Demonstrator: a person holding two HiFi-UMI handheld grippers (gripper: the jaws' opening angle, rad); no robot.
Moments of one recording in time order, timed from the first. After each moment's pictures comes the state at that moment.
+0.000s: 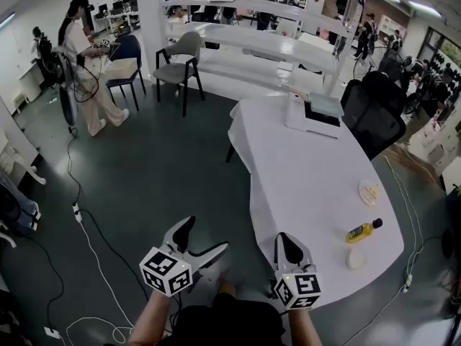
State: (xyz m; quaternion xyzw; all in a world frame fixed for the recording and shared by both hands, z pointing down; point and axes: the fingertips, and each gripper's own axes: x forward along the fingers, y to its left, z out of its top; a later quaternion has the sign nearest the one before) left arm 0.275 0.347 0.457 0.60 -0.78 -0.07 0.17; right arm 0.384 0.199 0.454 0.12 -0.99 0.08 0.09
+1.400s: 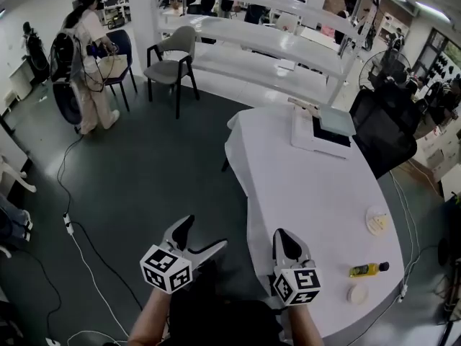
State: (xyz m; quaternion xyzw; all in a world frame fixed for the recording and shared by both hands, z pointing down) left arm 0.111 0.258 0.481 0.59 -0.77 -0.07 0.20; right arm 0.217 0.110 0.463 0.12 -0.98 0.09 0.12
